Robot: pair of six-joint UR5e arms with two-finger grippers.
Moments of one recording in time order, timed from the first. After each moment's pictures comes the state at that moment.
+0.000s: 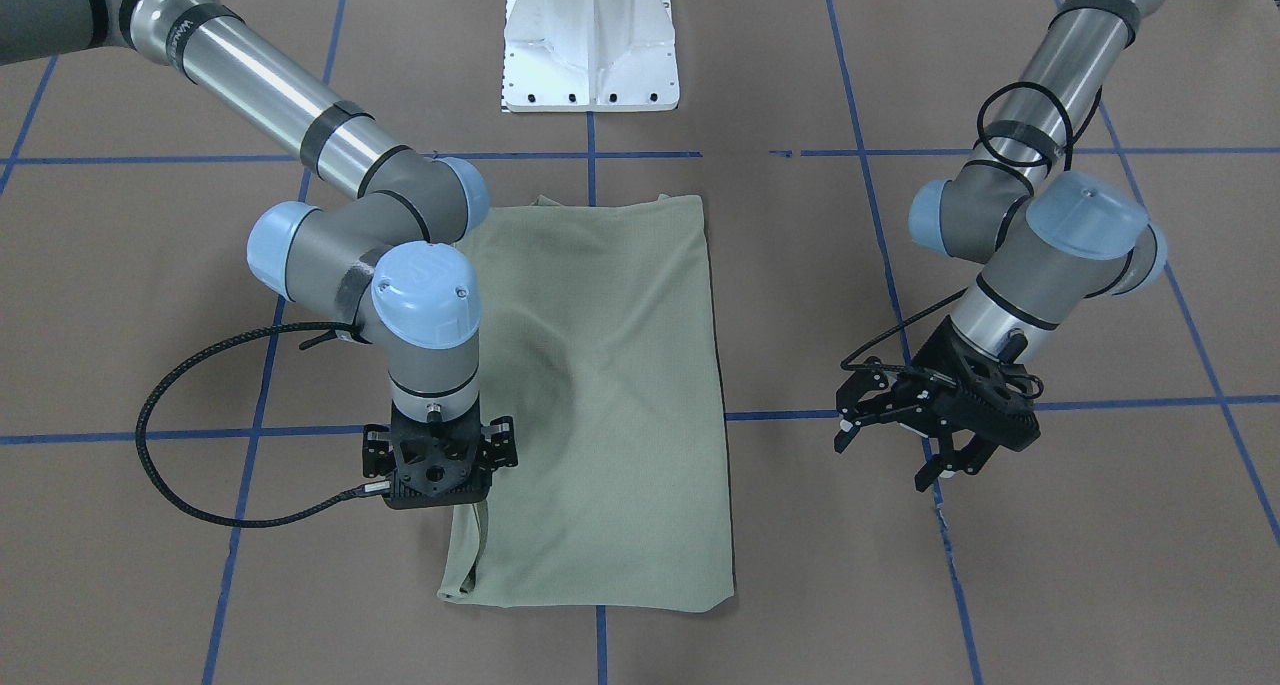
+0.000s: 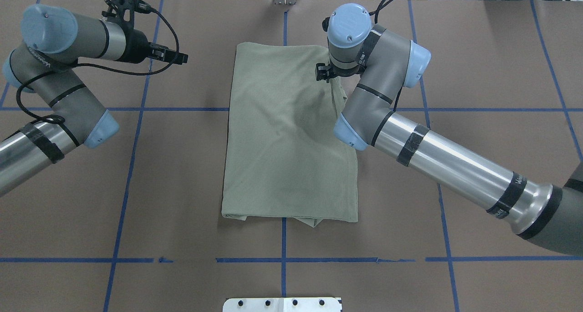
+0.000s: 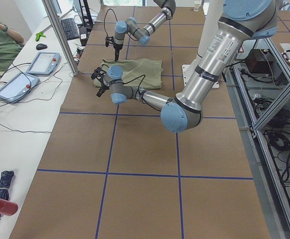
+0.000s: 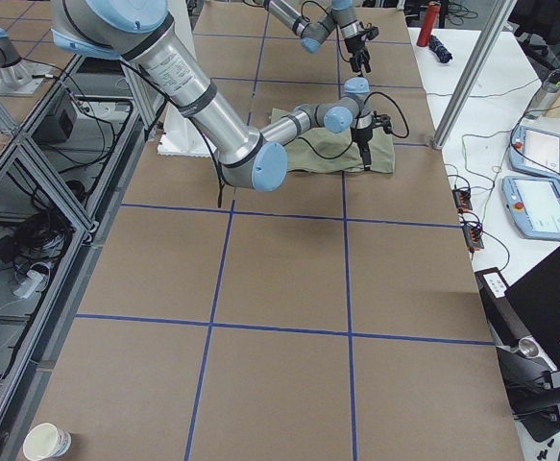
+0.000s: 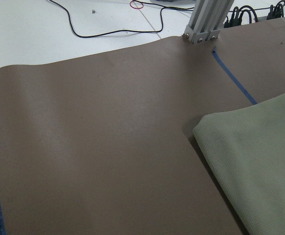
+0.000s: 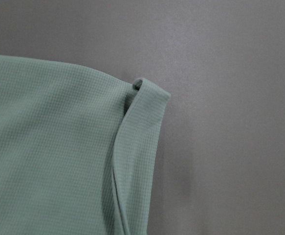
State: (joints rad) left arm -0.91 -2.11 -1.25 -2.58 -1.95 -0.75; right arm 0.73 -0.69 1.11 -1.34 1.75 0.92
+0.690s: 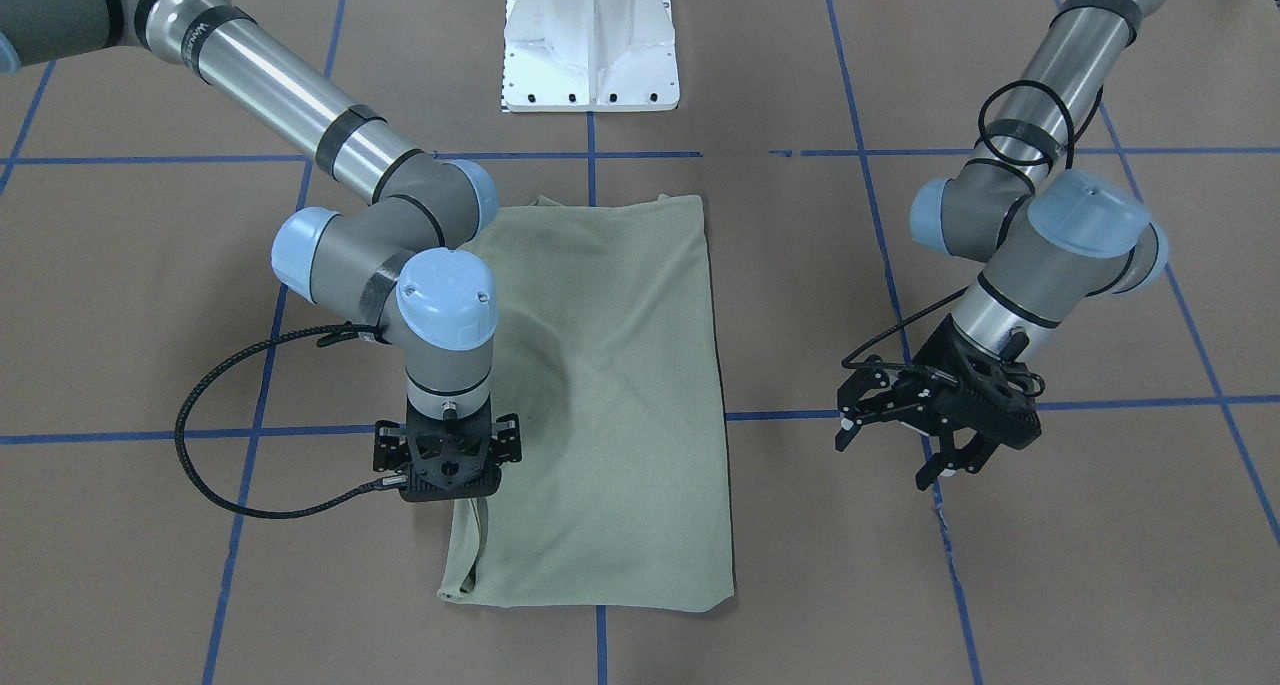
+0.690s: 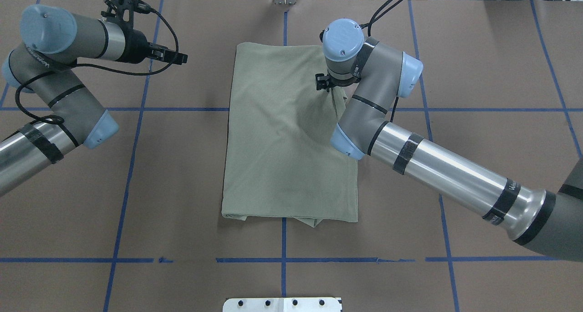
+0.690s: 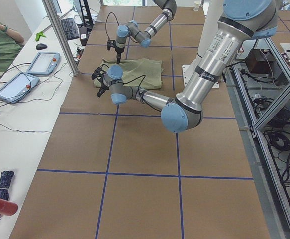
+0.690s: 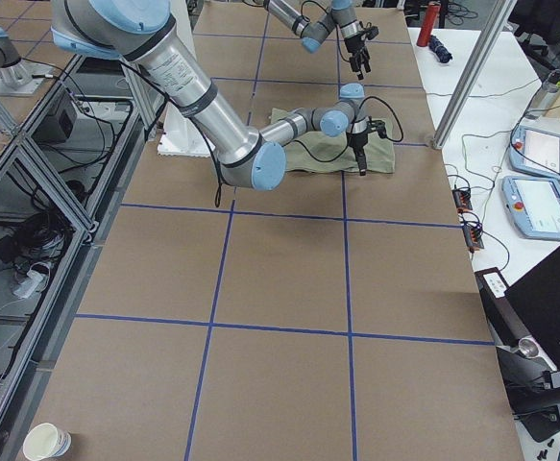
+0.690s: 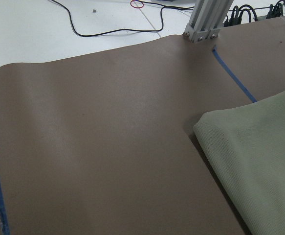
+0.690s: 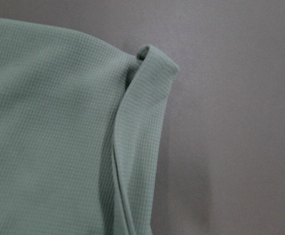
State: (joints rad) left arm -0.91 -2.11 -1.25 -2.58 -1.95 -0.75; right arm 0.71 -0.69 1.08 -1.34 1.71 0.91
